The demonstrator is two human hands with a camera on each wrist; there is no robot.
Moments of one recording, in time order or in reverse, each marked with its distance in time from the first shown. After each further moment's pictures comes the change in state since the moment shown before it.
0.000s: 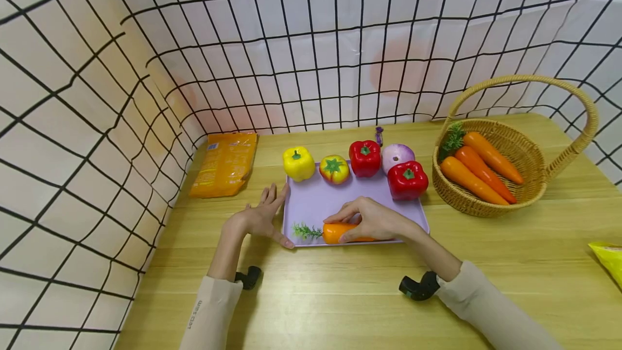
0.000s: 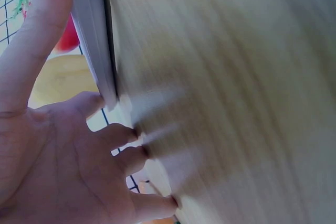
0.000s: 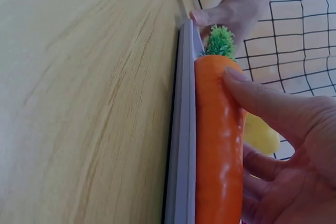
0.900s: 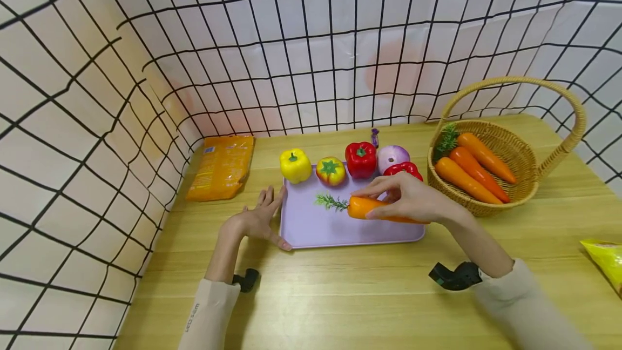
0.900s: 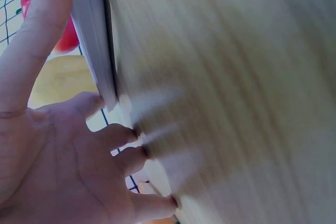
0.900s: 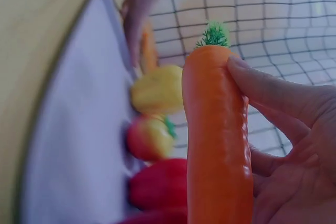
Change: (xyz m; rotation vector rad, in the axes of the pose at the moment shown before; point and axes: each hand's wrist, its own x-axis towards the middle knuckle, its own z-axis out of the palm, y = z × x) left_hand -0.002 0.002 -0.001 0.010 -0.005 -0.004; right_hand -0.054 -0.022 -0.060 -0.037 0.177 0.014
